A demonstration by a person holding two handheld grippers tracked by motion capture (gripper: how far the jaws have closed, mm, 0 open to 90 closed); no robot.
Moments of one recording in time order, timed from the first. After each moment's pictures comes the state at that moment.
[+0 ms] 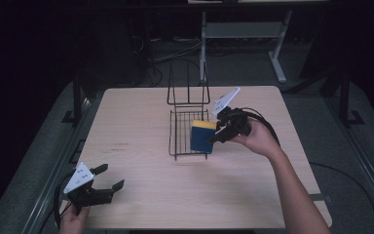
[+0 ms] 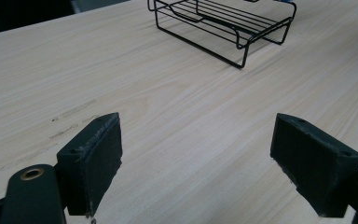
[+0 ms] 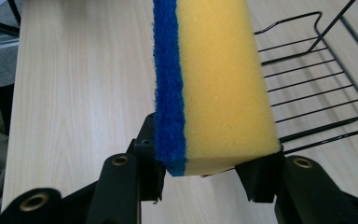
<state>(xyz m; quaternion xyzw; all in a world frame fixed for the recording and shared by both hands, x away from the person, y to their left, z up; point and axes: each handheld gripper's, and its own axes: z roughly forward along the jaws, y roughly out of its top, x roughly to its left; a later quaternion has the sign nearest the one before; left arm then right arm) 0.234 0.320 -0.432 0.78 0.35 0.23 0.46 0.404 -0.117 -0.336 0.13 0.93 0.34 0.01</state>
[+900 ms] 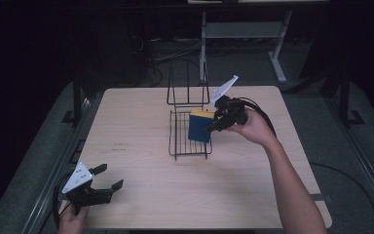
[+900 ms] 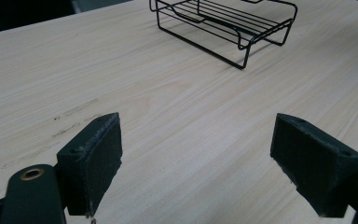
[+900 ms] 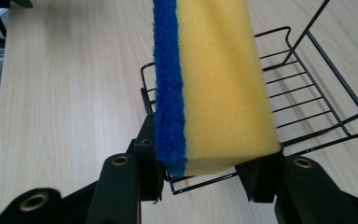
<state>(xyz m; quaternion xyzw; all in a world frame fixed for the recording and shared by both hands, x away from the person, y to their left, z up) 0.235 0.323 -0.432 0.78 0.36 0.23 0.47 0.434 -0.114 -0.329 0.15 0.93 0.34 0.01</state>
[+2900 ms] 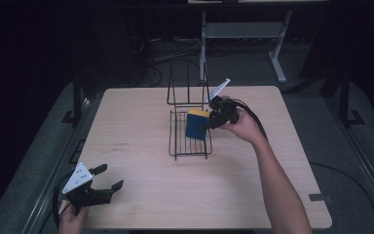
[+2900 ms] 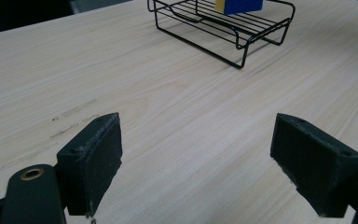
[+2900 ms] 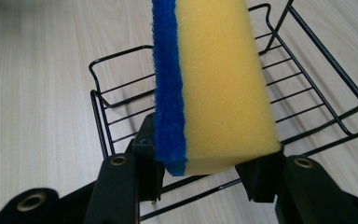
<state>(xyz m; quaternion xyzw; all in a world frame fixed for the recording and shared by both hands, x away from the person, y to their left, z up) 0.234 0.323 -0.432 0.78 0.35 0.23 0.47 0.471 -0.103 -0.370 0.18 0.92 0.34 0.01</state>
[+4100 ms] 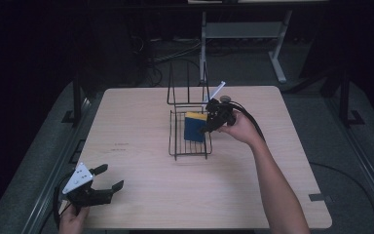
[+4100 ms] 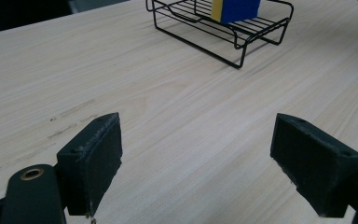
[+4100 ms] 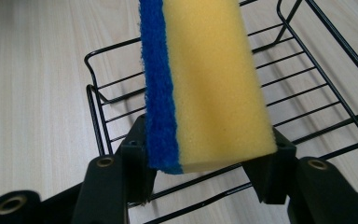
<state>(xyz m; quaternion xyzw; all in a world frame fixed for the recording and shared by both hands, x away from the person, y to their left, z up) 0.234 0.321 -0.432 0.78 0.35 0.23 0.47 0.470 -0.093 -0.379 0.18 0.93 0.33 0.00</state>
